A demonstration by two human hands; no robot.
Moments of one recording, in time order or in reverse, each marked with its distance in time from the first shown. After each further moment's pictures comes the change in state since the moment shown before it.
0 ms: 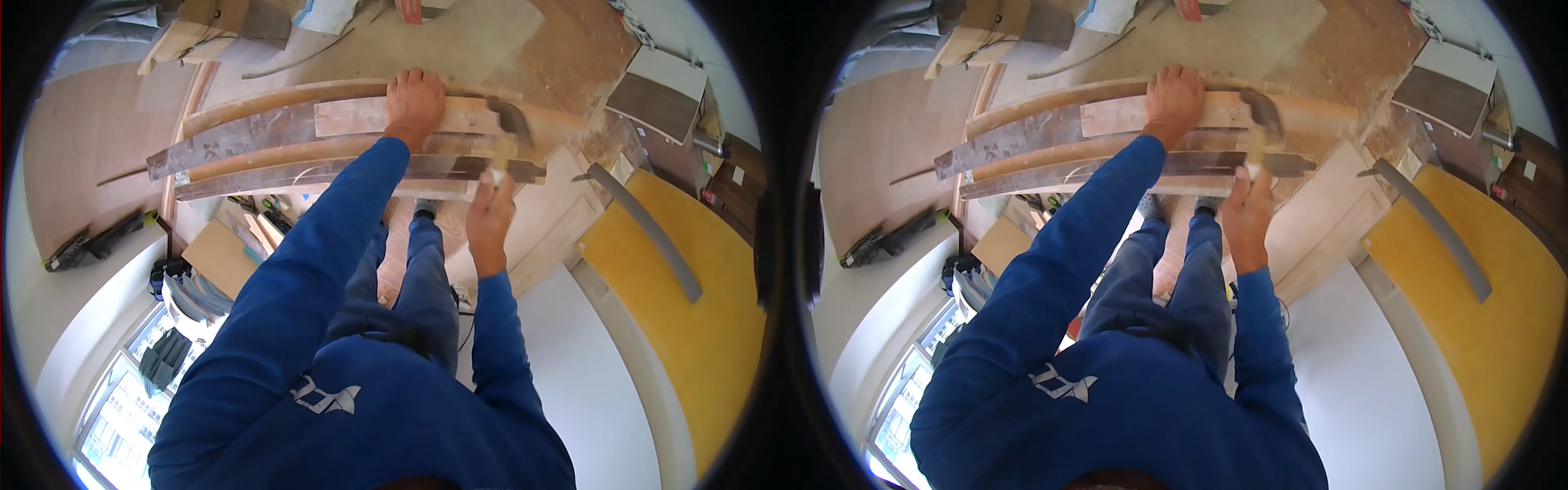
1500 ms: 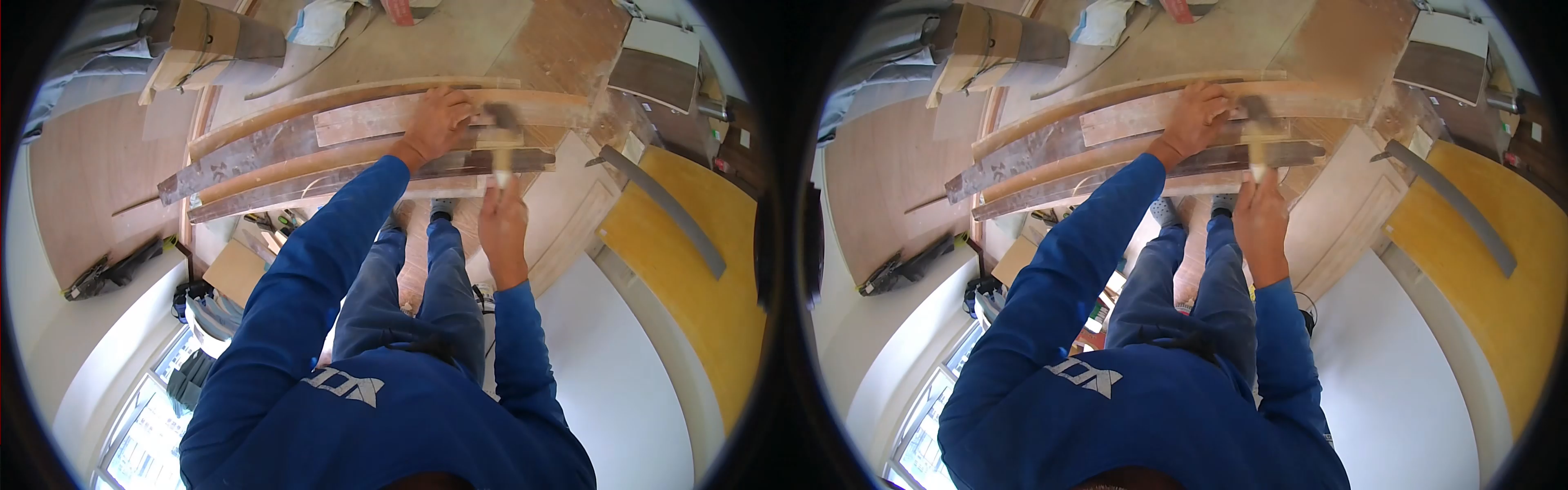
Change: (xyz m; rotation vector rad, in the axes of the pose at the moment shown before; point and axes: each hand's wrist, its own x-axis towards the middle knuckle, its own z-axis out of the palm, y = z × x) left_hand -0.029 0.005 0.007 -0.532 0.018 0.676; right_hand -0.023 -0.016 -0.020 0.196 0.037 0.174
